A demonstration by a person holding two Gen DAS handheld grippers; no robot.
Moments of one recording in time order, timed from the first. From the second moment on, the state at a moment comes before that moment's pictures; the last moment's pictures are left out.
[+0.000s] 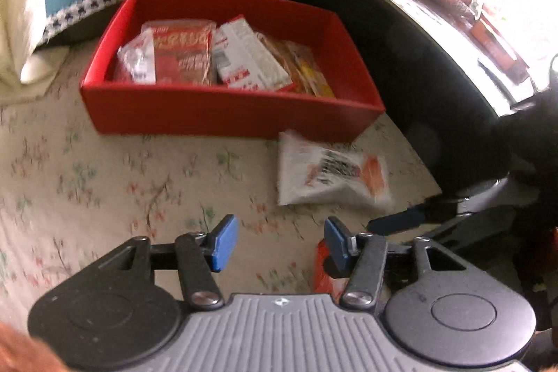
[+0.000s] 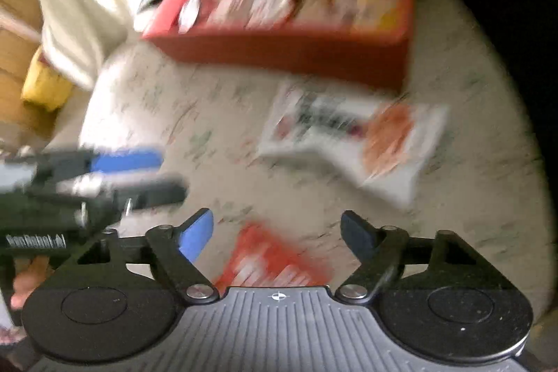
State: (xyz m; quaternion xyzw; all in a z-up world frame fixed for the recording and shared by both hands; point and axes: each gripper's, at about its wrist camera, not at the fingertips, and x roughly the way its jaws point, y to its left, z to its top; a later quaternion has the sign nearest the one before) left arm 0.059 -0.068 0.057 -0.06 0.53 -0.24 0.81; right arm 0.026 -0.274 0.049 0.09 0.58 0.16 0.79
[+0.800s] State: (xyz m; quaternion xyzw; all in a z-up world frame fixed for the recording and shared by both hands) left arm -0.054 -0.151 0.002 0.06 0.57 -0.18 0.80; right arm 0.081 -0.242 0.021 -0.11 0.59 0.22 0.77
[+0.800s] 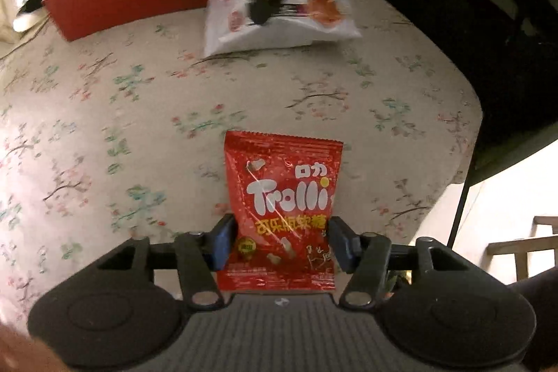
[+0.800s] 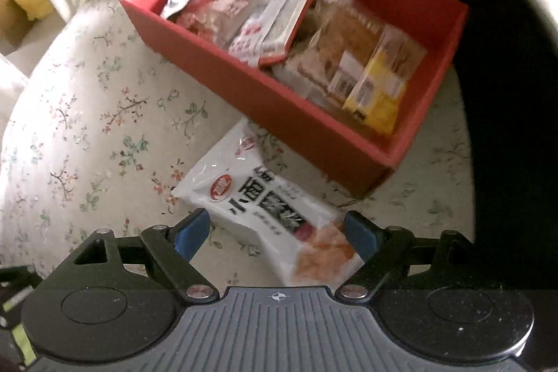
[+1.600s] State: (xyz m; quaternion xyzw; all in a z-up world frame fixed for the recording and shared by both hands) left arm -0.031 -0.102 0.004 0.07 0.57 -0.19 0.79; right arm 0.067 -0.227 -0.001 -0.17 0.59 0.21 0.76
